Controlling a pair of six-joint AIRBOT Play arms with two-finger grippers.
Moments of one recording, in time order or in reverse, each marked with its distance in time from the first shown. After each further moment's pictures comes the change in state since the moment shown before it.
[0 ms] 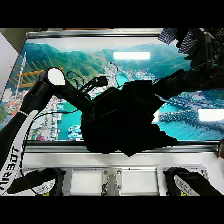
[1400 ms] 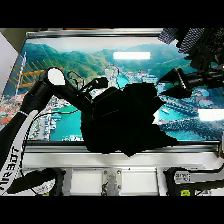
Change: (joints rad) left arm 0.000 0.000 0.000 0.000 -0.001 0.090; right arm -0.320 -0.509 -0.001 0.534 0.376 -1.121
